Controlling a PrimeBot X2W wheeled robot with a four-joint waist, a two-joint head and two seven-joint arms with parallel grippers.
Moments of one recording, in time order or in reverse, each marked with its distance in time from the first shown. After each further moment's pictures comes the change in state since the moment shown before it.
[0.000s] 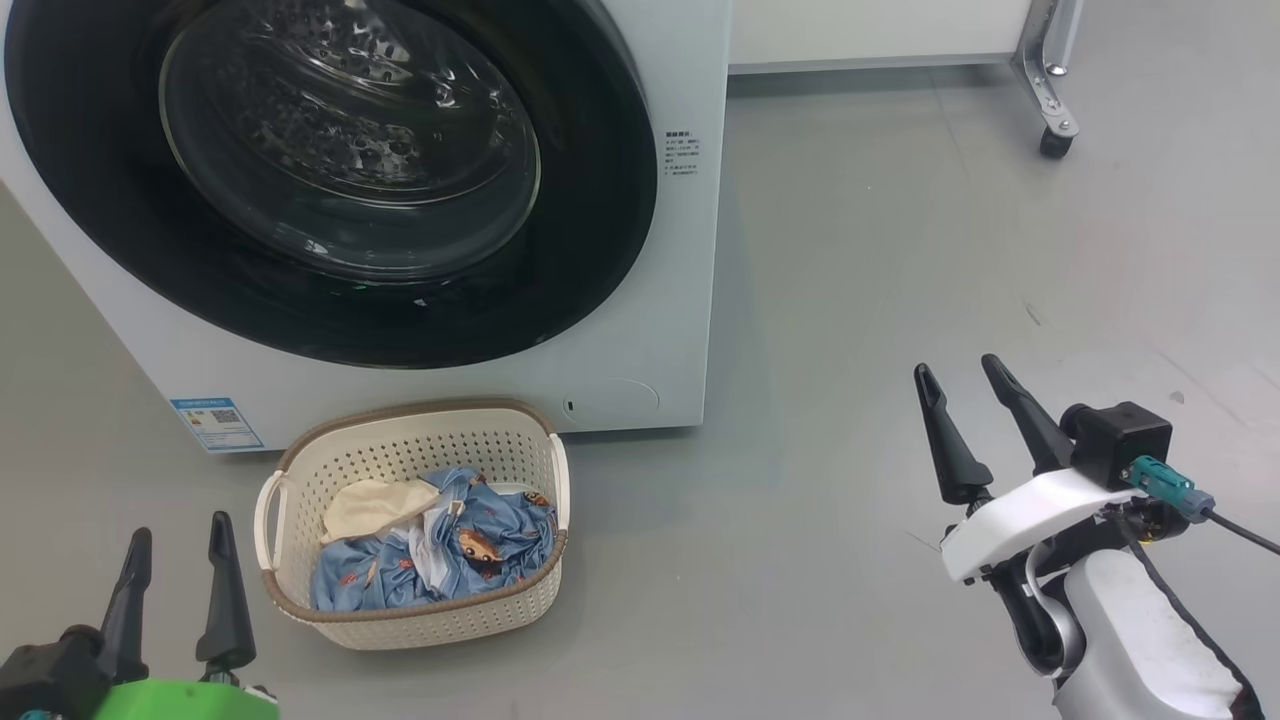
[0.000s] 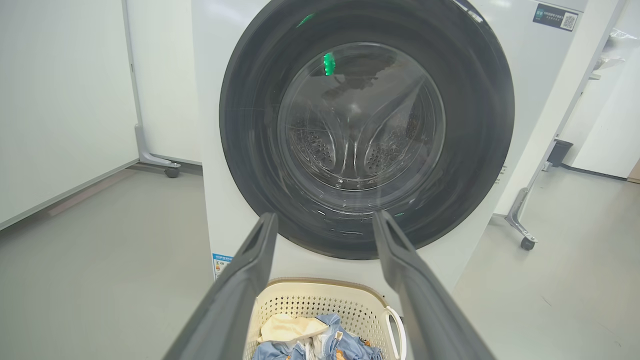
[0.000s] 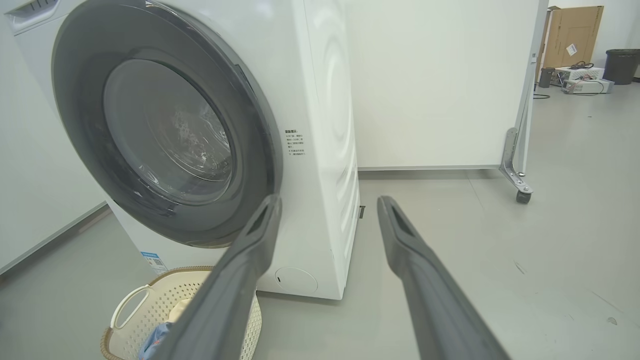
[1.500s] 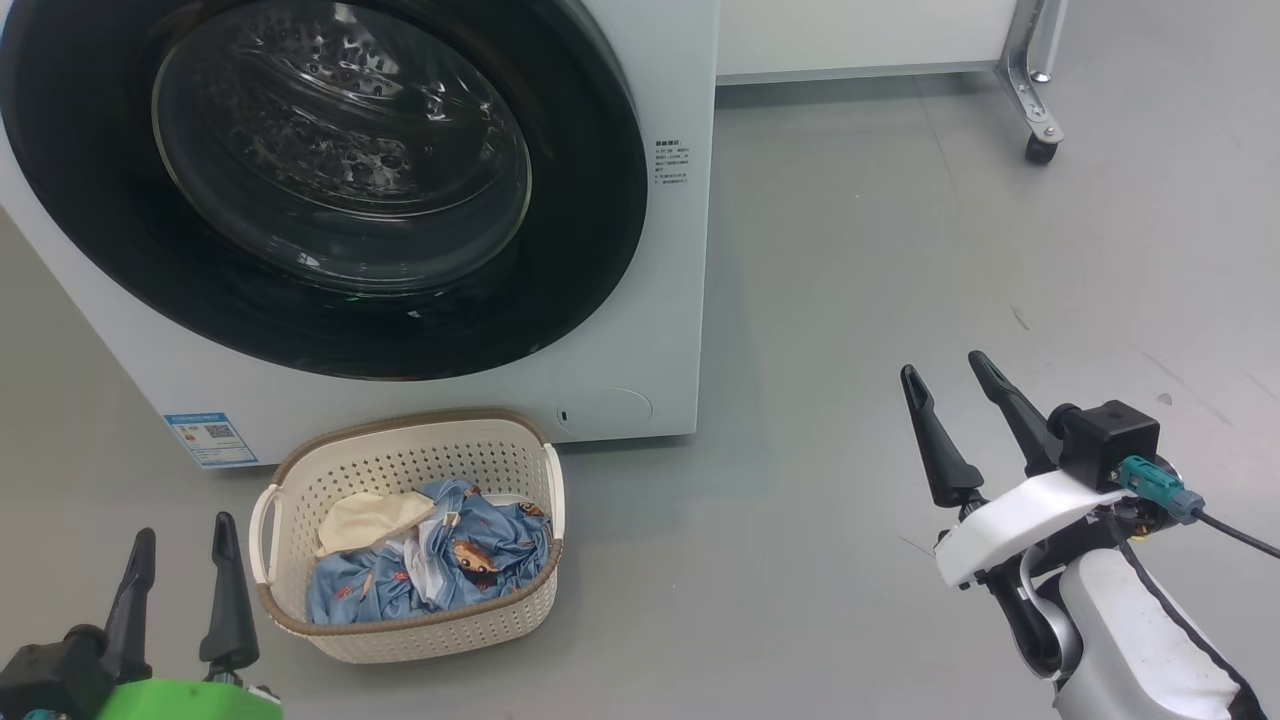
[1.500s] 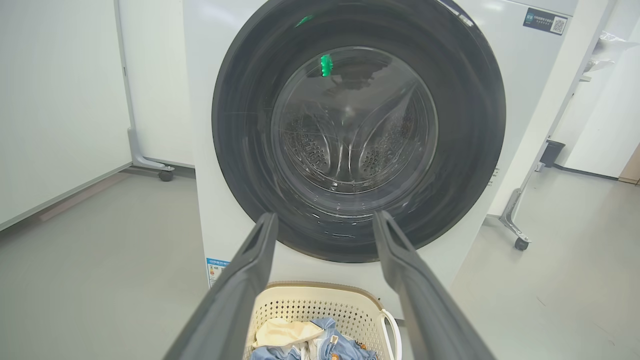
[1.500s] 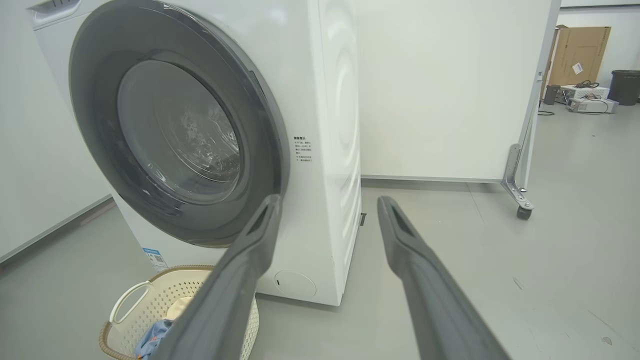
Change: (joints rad) left arm 0.000 0.005 -0.015 -0.003 -0.009 0.013 0.000; right arm -0.001 -0.021 0.035 -0.027 -0.012 -0.009 0.000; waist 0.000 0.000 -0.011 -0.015
